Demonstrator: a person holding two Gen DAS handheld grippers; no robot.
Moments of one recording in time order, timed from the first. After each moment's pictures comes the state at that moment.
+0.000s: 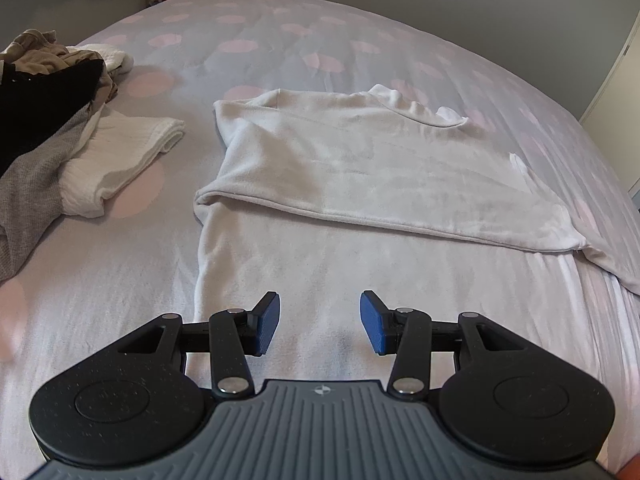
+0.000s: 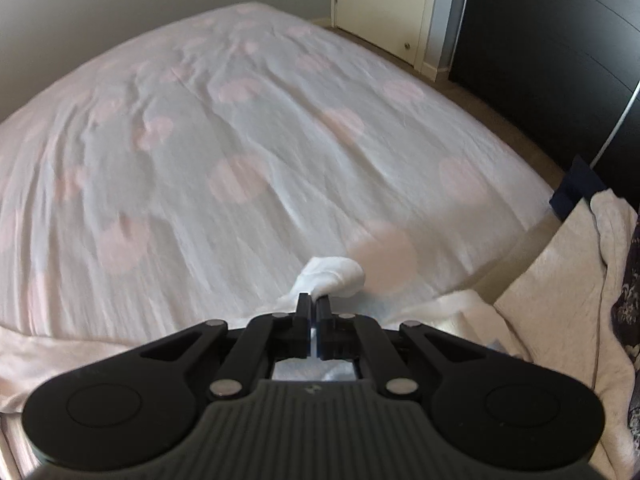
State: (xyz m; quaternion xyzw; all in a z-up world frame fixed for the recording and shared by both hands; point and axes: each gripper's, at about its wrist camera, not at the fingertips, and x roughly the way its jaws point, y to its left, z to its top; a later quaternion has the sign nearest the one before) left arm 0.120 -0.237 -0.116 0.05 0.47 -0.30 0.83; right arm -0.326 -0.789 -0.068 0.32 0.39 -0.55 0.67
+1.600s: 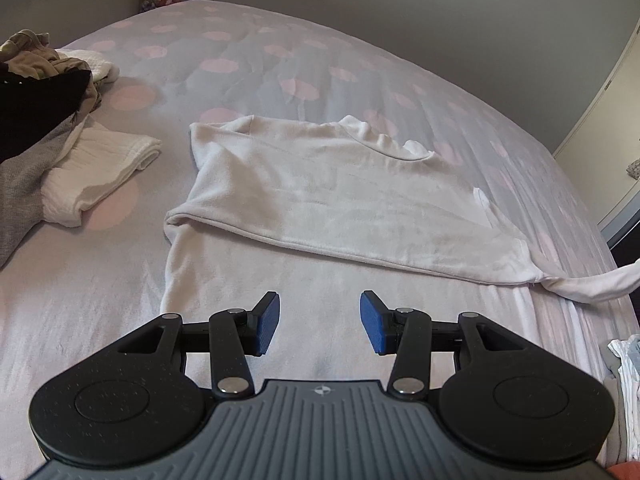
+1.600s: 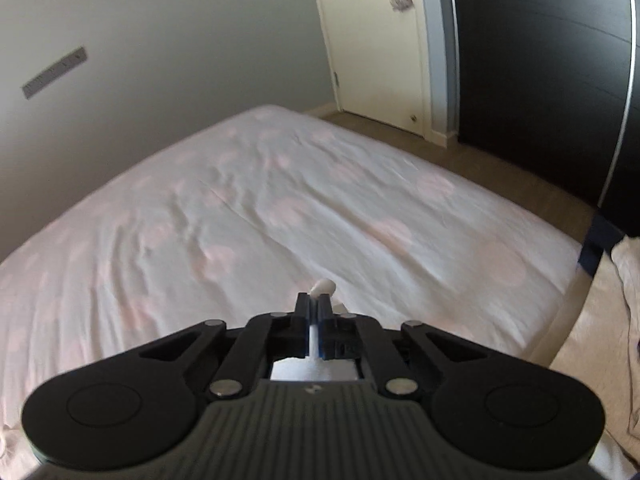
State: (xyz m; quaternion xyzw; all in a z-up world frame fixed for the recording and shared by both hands) left arm 0.115 -0.228 -0.087 -0.01 0.45 -0.33 0.83; right arm -0.276 -0.766 0.041 0.28 0.18 -0.57 0.75
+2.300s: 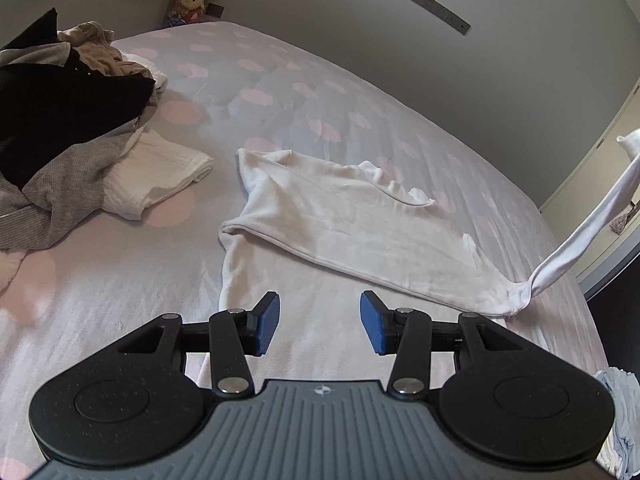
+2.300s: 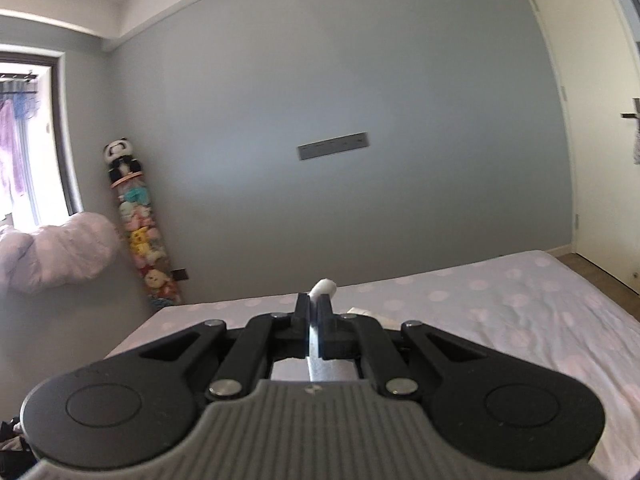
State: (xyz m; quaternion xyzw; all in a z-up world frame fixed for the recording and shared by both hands) left arm 0.108 -0.155 -0.071 -0.09 0.42 -0.33 0.84; right arm -0.064 -0.572 0.210 0.13 0.07 -0.28 0.95
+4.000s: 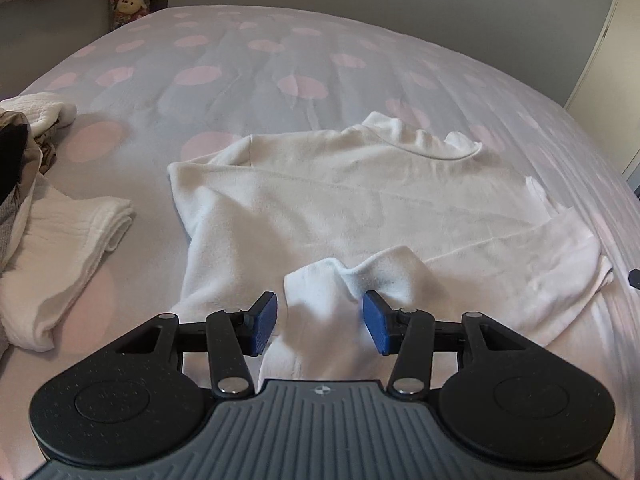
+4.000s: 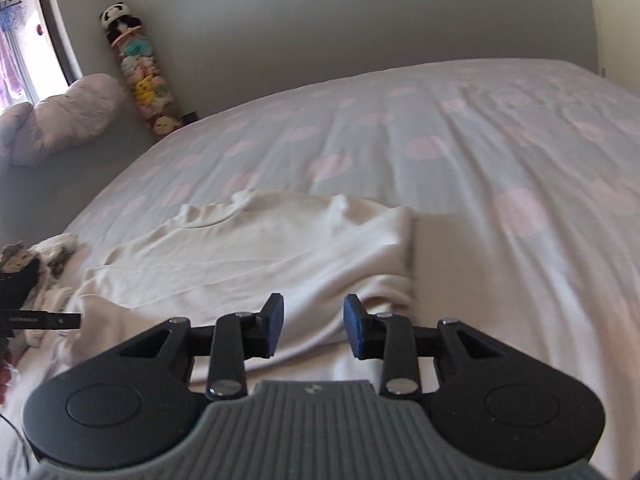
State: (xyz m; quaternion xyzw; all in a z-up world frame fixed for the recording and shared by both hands) left arm 0.199 -0.287 -0.136 0.09 0.44 -0.34 0.83; right arm -0.084 -0.514 -0.094 0.21 0.26 -0.28 0.90
